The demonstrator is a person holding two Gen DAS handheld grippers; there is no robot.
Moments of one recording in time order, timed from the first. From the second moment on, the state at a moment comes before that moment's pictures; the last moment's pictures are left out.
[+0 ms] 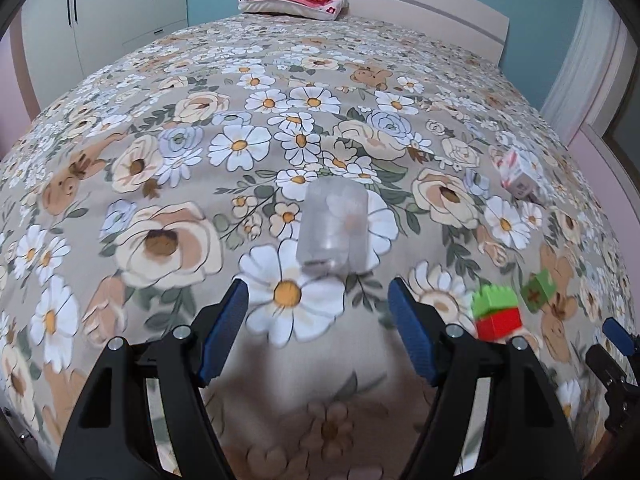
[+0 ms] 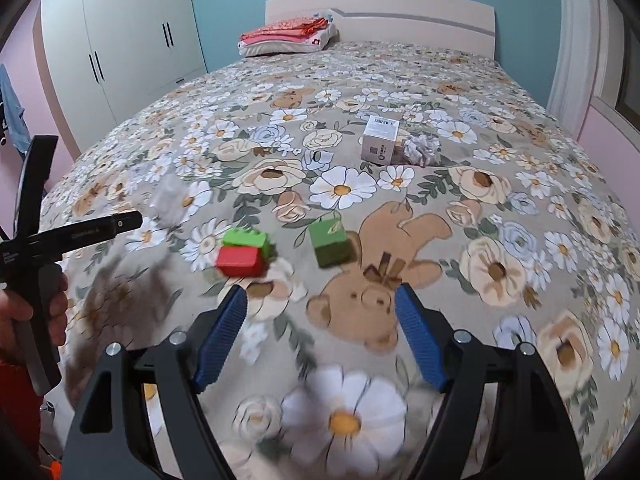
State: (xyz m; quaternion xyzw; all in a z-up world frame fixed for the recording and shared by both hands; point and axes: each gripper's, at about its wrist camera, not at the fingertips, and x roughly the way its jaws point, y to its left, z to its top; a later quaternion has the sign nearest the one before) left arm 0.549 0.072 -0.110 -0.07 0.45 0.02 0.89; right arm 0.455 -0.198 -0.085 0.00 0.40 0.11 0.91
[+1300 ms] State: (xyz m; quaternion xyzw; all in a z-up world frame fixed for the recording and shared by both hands) left arm 0.601 0.073 -0.132 -0.06 0.46 0.05 0.89; right arm 0.528 -0.184 -0.122 0.01 0.45 0.13 0.88
